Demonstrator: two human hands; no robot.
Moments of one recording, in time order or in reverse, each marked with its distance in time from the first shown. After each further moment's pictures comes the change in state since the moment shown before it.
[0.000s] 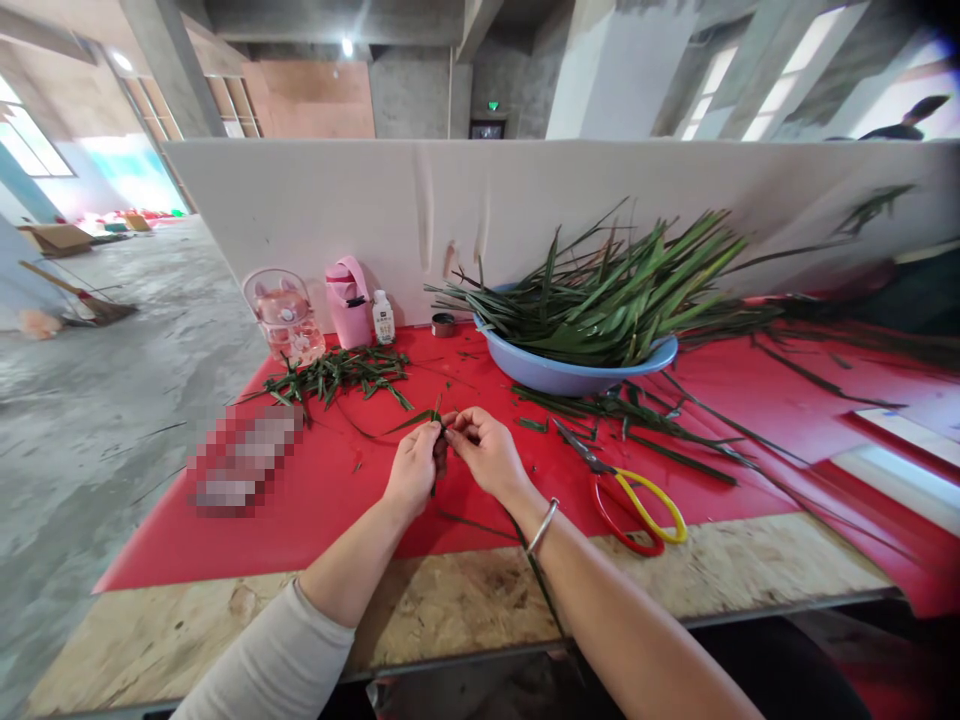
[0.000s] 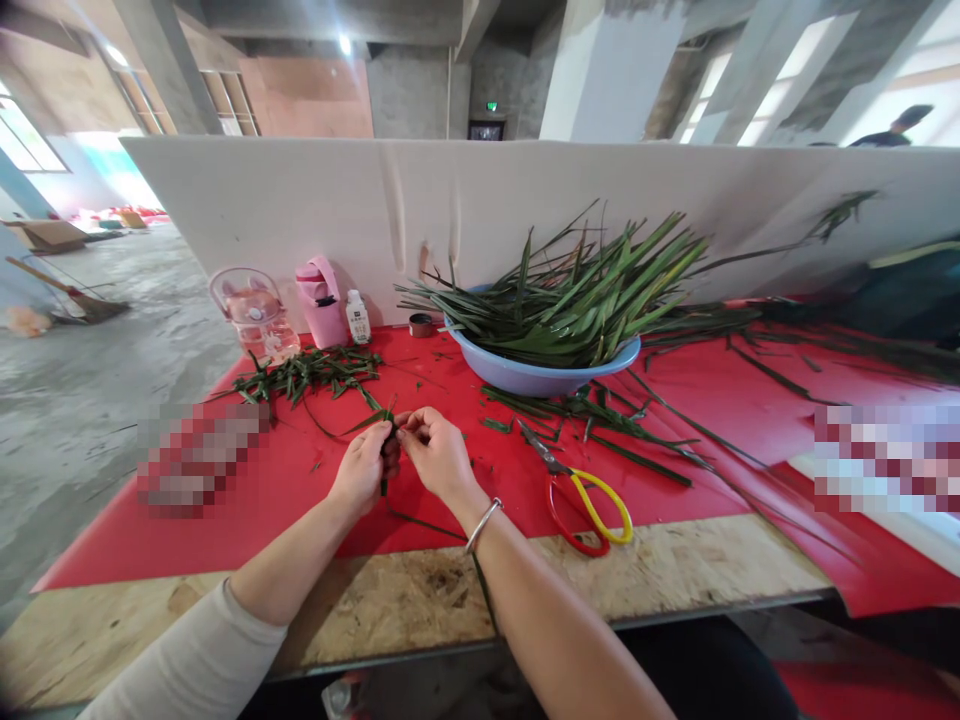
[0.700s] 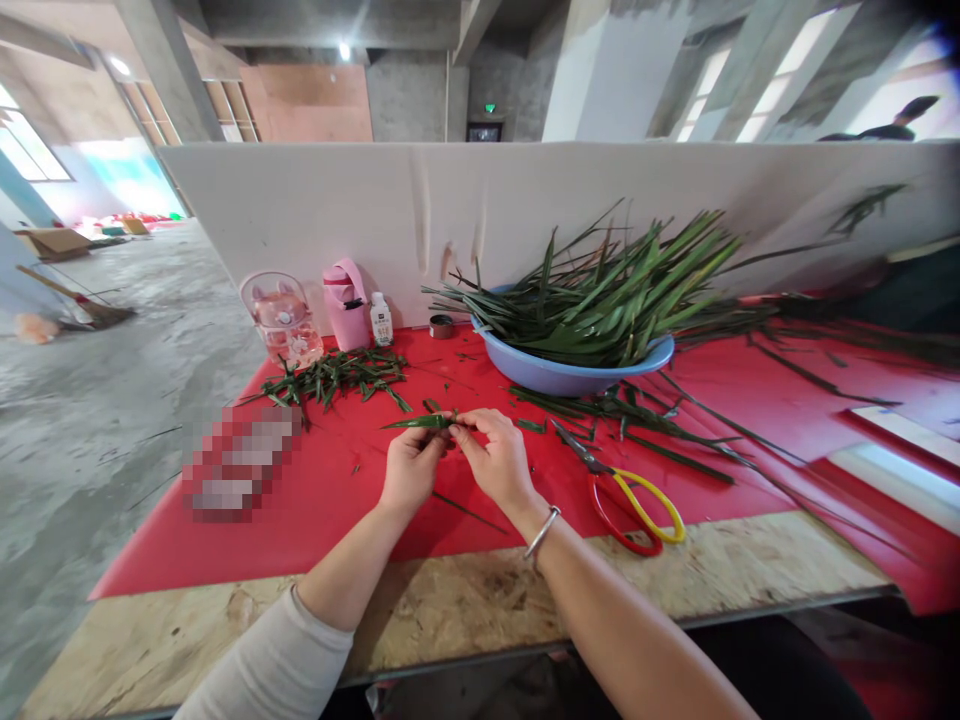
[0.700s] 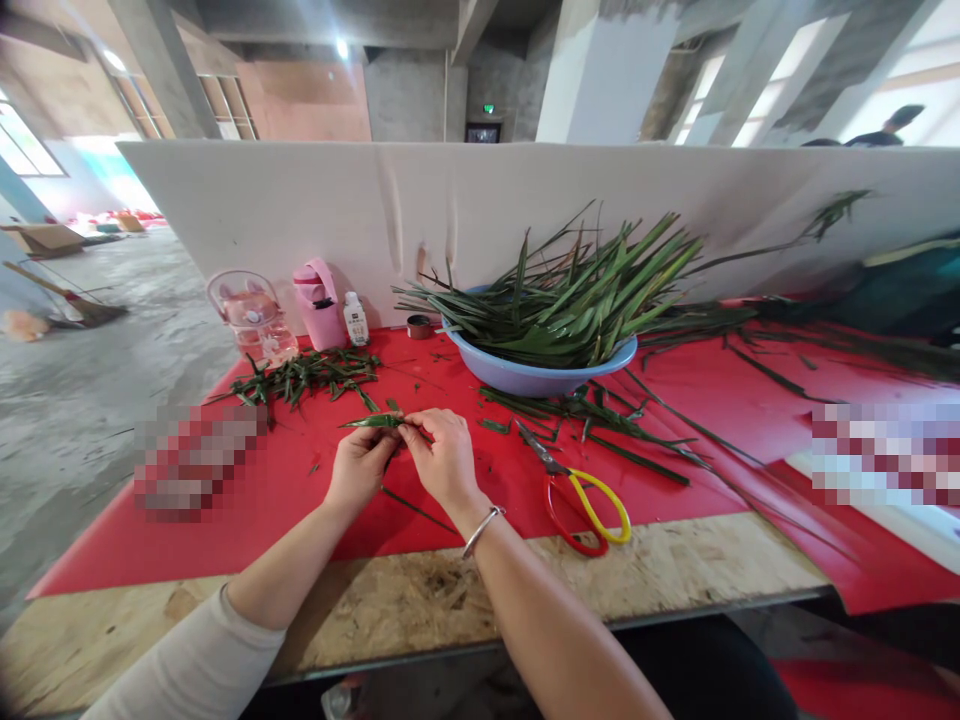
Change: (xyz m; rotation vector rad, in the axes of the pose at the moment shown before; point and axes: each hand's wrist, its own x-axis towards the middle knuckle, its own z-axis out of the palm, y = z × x) left_hand 0.005 -0.004 -0.006 0.245 0.011 0.323; right_hand -0.004 -0.010 -0.008 -0.369 0.172 -0.282
